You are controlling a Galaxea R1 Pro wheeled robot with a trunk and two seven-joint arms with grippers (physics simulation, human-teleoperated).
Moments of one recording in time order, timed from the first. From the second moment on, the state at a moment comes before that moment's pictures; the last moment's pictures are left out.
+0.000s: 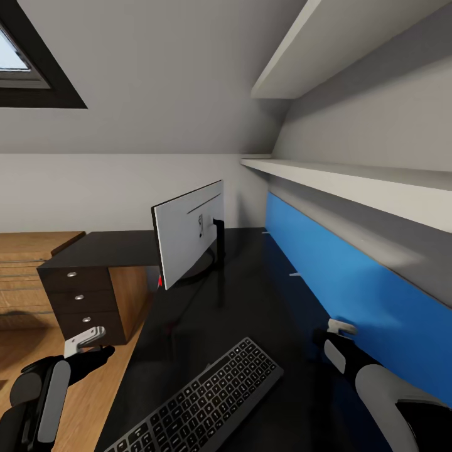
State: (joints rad) left arm -0.28 0.01 0.40 -1.53 0.27 1.00 0.20; right arm -0.83 -0.12 -0.02 -0.21 -0.28 0.14 -0.19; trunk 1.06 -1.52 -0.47
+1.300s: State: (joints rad) left arm -0.29 0.00 0.34 -1.50 0.27 0.96 0.20; right arm -0.69 0.08 0.00 -0.61 -0.18 0.11 -0.29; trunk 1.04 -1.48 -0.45
